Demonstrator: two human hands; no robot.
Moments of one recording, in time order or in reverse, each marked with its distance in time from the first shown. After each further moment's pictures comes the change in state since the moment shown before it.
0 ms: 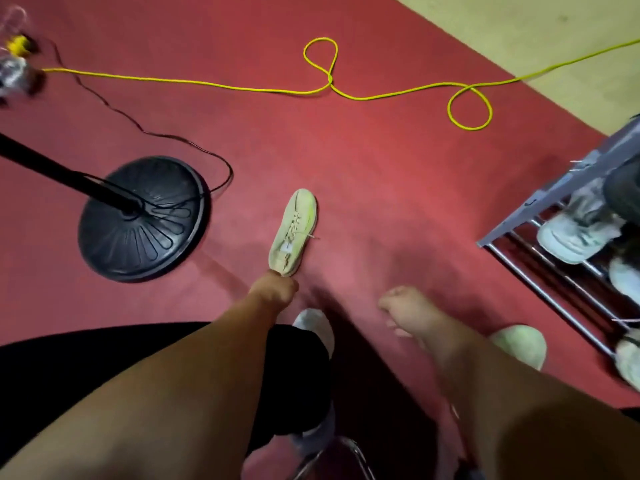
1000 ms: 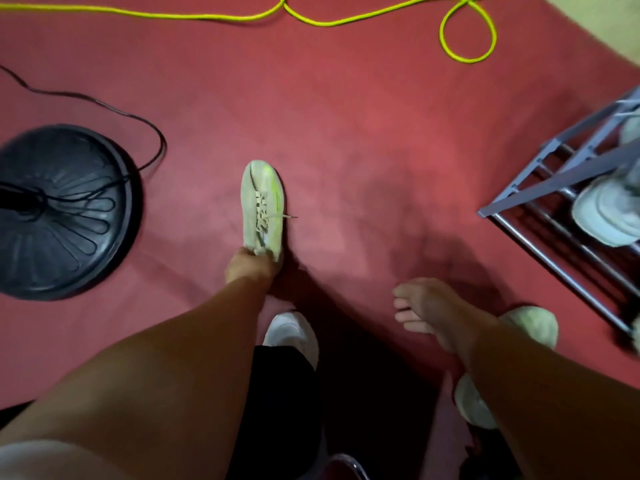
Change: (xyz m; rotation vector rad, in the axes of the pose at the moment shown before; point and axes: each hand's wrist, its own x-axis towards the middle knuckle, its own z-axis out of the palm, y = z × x) left_hand 0.156 -0.003 0.072 -0.176 0.150 -0.038; right_hand 0.087 0.040 -0.018 0.375 0.019 0.301
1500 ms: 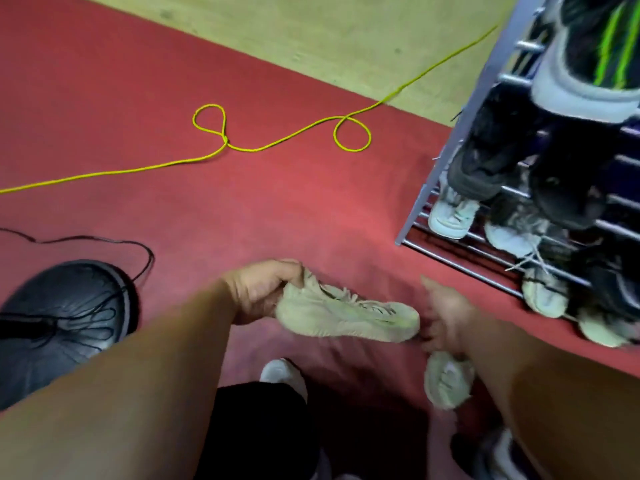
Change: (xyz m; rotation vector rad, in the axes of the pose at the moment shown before) left_hand -0.199 0.146 -0.089 -0.032 -1.007 0.239; right_hand -0.114 0.030 -0.102 0.513 0.089 0.054
